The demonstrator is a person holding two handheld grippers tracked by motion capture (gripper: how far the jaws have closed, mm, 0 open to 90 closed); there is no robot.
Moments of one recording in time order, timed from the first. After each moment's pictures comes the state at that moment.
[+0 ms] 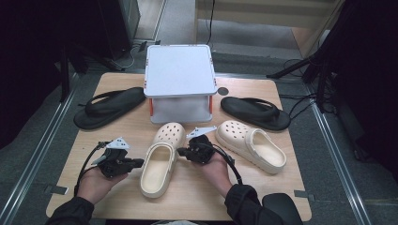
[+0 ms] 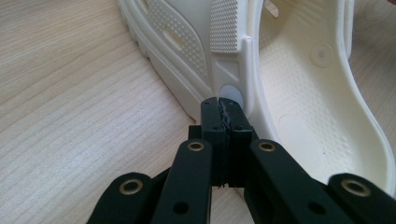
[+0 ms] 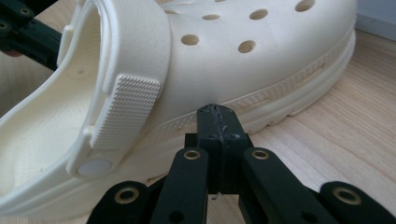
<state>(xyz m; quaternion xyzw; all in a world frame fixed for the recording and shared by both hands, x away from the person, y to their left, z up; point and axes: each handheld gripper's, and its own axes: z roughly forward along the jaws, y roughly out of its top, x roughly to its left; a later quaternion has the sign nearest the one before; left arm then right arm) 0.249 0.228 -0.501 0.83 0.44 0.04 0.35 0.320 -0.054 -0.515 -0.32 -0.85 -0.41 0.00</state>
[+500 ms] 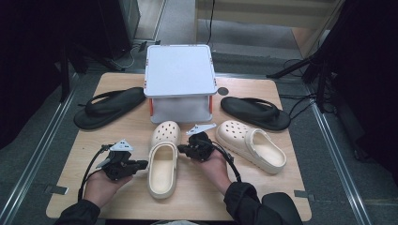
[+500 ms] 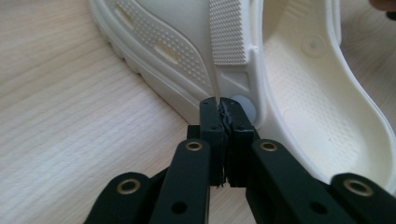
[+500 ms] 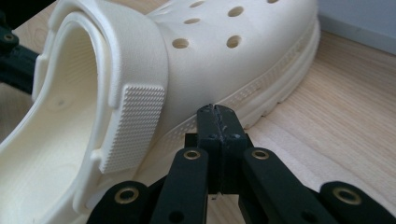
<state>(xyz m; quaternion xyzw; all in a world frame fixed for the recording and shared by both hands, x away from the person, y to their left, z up) 0.244 0.216 -0.507 0.81 0.46 0.03 0.36 0.329 -0.053 -0.515 -0.33 -0.85 -0.41 -0.01</state>
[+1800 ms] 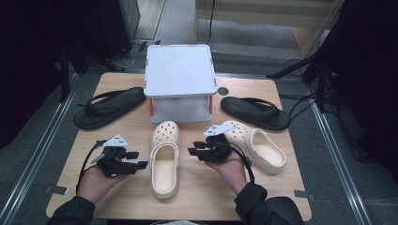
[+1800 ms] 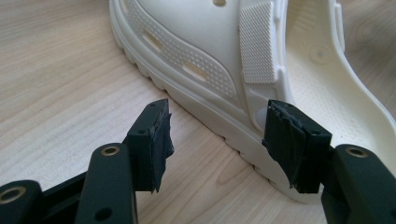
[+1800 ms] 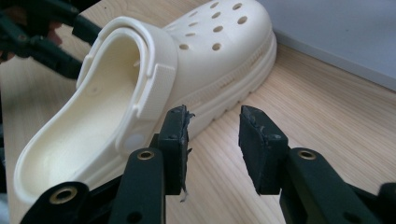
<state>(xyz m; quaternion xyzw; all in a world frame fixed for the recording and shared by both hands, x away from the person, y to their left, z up) 0.255 0.233 -0.497 0.81 0.44 0.04 0.38 0.311 -0.102 -0.484 -0.31 -0.84 -0.44 -0.02</state>
